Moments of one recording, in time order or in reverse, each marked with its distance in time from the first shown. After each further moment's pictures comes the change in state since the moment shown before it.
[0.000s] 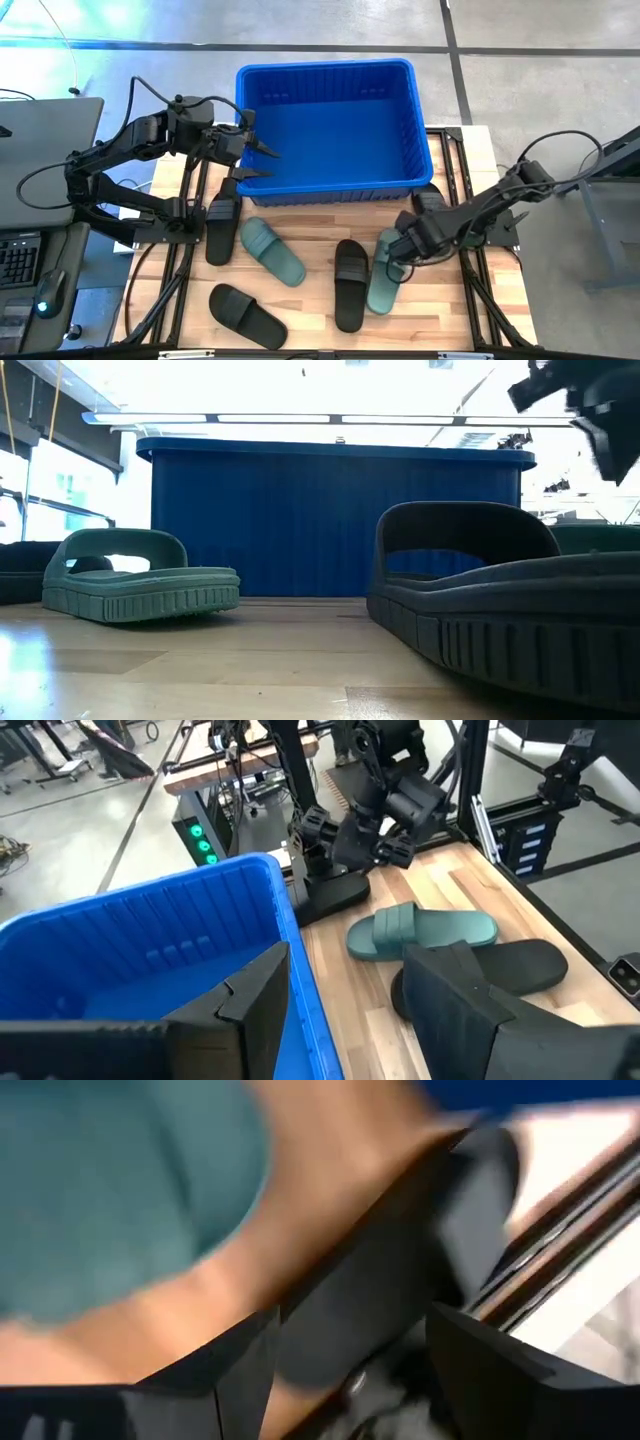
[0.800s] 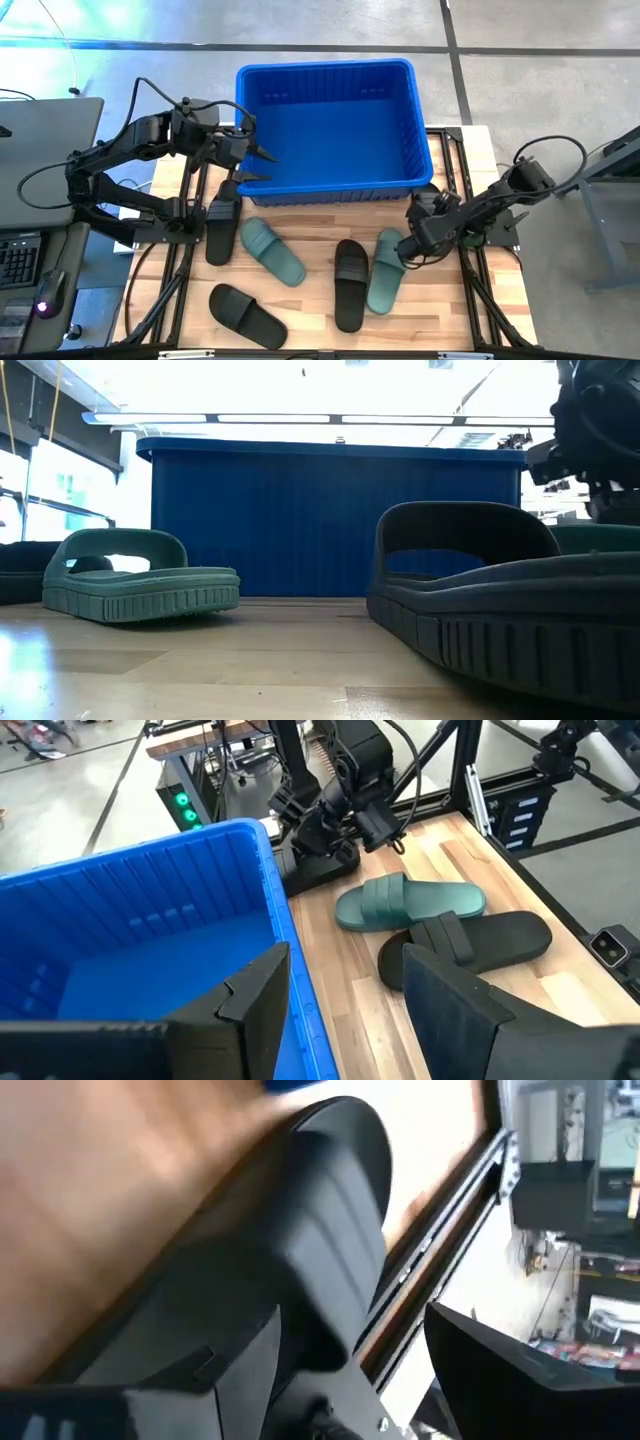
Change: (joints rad) left arm 0.000 0.004 0.000 -0.079 -0.001 -0.002; right arm -0.049 0.006 -0.363 0.061 0.239 0.093
